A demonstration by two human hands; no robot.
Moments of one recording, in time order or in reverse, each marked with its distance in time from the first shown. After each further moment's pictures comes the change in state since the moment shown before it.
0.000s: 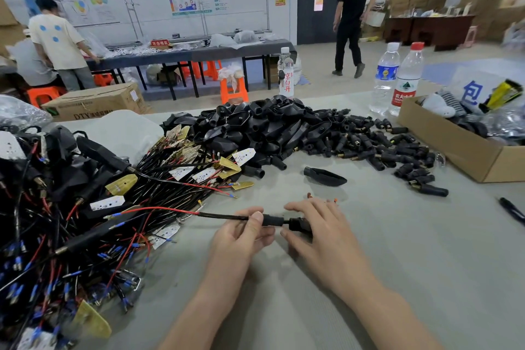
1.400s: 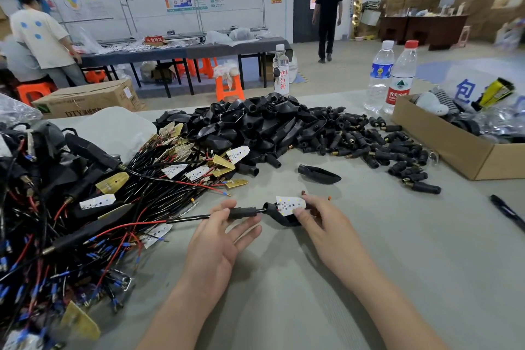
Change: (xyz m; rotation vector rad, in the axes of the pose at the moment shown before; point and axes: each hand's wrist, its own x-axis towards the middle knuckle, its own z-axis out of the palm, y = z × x) left_hand 0.006 0.015 -0.011 -0.387 -0.012 -0.153; right_hand 0.009 0.017 -0.003 0.347 -0.092 0.420
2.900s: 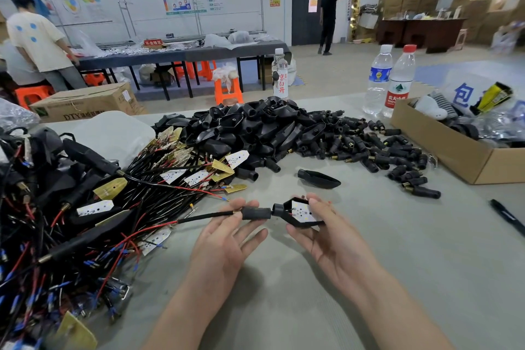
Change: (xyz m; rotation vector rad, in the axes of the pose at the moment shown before) left_hand 0.003 -0.003 0.002 0.012 -0.145 0.031; right_hand -0.001 -0.024 -0.005 1.357 -0.048 0.507
